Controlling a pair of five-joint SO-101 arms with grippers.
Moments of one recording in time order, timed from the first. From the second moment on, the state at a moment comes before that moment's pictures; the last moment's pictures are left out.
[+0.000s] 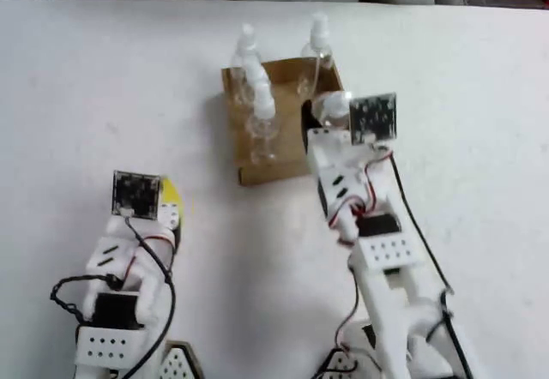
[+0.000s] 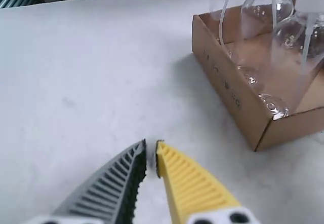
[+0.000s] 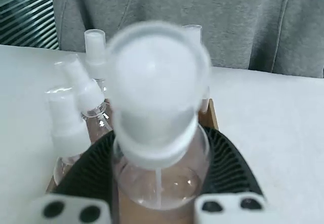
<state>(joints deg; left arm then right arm) -3.0 -96.8 97.5 37.2 -1.4 -14.6 -33.3 61.6 -5.6 1.2</state>
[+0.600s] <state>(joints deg) -3.0 -96.8 97.5 37.2 -1.6 -11.5 0.4 41.2 -13.3 -2.2</state>
